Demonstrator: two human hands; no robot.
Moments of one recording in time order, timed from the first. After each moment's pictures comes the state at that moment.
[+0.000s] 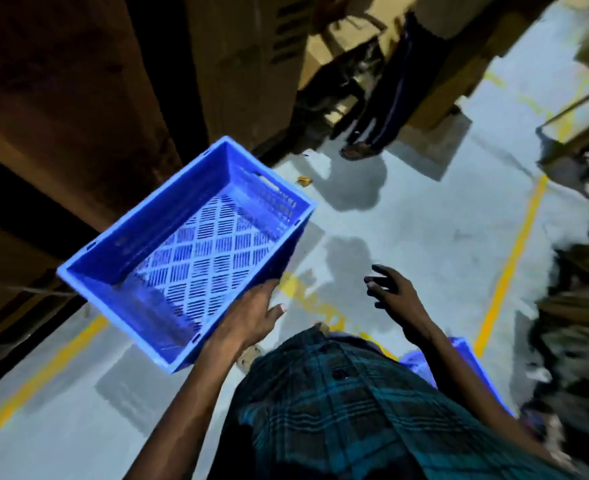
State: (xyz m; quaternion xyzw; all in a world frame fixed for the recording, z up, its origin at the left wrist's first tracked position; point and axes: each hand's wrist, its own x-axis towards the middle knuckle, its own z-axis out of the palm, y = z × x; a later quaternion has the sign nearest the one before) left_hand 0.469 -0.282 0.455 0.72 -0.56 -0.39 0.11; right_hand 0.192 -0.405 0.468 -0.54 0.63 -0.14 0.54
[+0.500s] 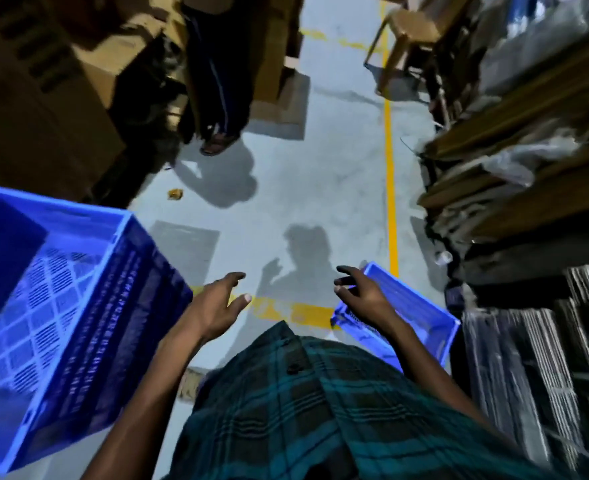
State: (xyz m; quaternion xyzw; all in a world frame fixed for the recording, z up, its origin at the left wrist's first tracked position) left_hand 0.254 -0.334 0.470 0.58 -0.70 -0.40 0.05; right_hand -0.067 -0.308 0.454 -0.52 0.70 -0.22 0.43
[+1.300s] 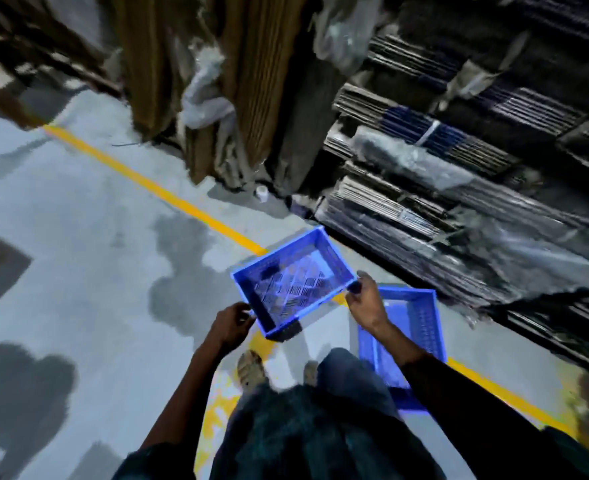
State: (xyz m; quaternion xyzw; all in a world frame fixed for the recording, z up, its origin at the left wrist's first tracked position) left_hand -0.177 -0.488 0.392 0.24 -0.84 -0.42 -0.24; right_hand -0.302 -0.183 0.320 0.08 0.90 -0.39 0.21
